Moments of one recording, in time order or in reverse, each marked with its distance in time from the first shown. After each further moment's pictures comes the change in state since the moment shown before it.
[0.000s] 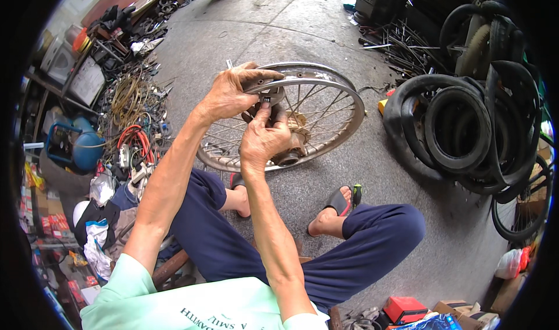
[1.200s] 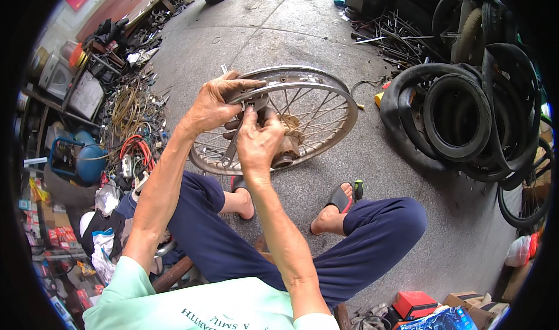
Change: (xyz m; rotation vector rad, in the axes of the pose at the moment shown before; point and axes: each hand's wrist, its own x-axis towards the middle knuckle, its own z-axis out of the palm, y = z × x) left_hand -0.015 0.012 -0.009 -0.110 -0.057 -0.011; right_hand 0.007 -0.029 -0.024 -0.169 -0.243 0.081
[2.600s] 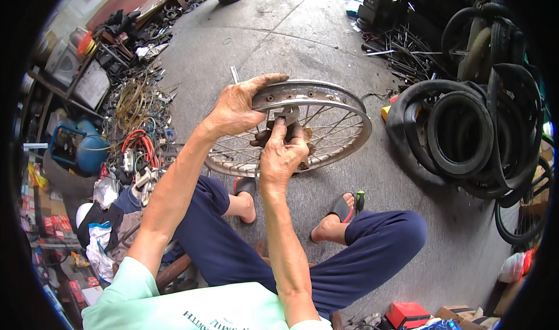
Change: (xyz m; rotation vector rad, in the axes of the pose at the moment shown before) left_hand 0.005 0.010 0.009 0.168 0.061 0.012; right_hand -0.011 -0.006 -0.004 0.254 0.095 0.129
